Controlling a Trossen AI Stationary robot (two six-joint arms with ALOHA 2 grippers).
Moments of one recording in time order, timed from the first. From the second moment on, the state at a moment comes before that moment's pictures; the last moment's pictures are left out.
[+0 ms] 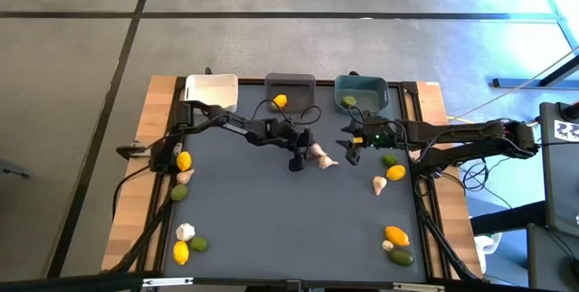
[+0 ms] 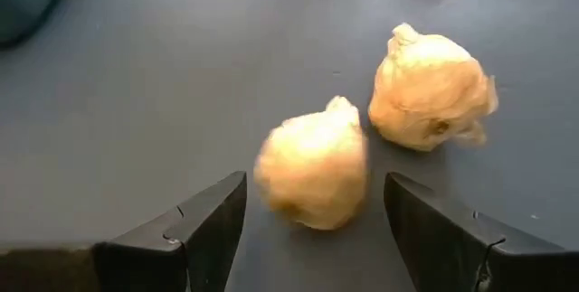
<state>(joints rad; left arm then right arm) 0.21 2.12 1.16 0.28 0.12 0.17 -0.14 1.05 0.58 -0.18 0.19 0.18</state>
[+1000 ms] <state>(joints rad) 0.21 2.09 1.16 0.25 0.13 0.18 -0.14 1.05 0.57 -0.19 0.20 0.18</state>
